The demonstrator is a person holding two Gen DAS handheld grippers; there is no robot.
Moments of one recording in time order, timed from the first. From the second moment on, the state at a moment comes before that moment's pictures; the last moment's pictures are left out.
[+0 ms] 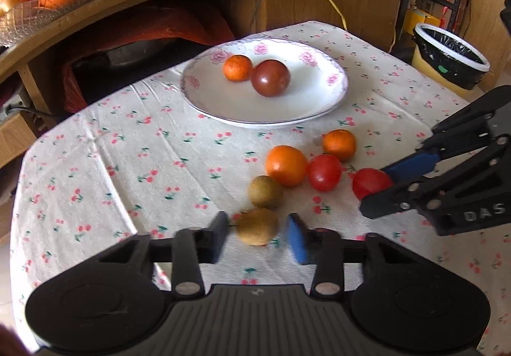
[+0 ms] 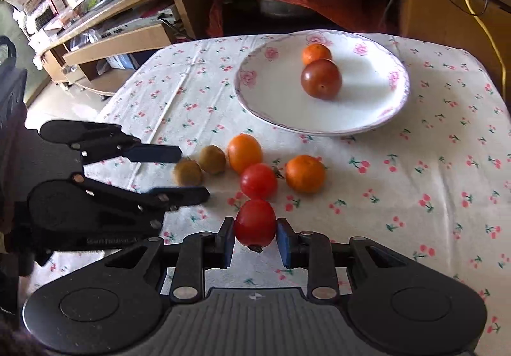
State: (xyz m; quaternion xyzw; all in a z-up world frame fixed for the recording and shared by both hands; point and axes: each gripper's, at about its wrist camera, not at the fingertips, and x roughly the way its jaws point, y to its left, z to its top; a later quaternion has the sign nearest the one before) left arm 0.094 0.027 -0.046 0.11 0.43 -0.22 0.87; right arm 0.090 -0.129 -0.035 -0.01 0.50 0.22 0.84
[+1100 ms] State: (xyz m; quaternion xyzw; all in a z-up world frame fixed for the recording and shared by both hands) left arm 0.084 0.015 -0.044 0.12 0.44 -0.23 0.86; right arm 0.091 -0.134 -0.038 -0.03 0.50 0.20 0.85
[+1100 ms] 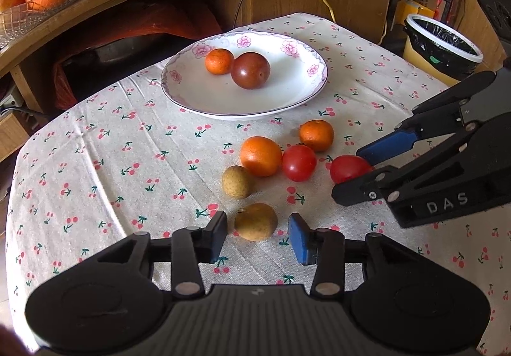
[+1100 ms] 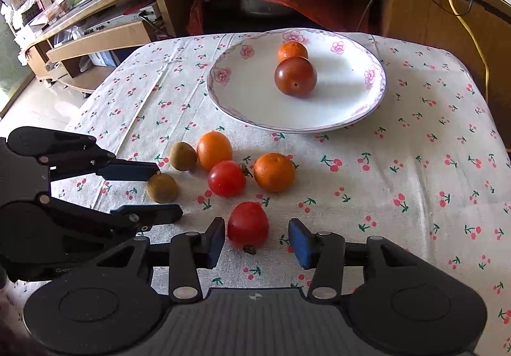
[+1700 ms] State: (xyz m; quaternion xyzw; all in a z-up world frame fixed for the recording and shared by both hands) left arm 0.084 0.010 -0.025 0.12 0.43 -0.22 0.87; right arm 0.091 -0.123 -0.029 -0.04 0.48 0.21 0.85
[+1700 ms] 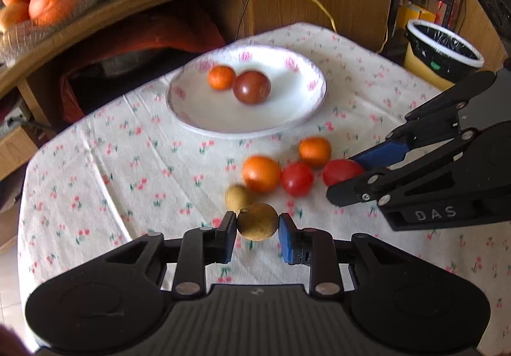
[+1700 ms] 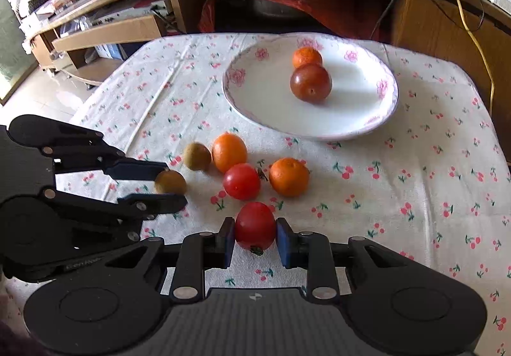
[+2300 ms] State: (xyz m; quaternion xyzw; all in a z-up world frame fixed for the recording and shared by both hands) left arm 0.116 -0.007 -0.005 0.11 0.40 -0.22 0.88; right arm 0.111 -0.138 -0.008 -0.02 0.44 0.18 0.88
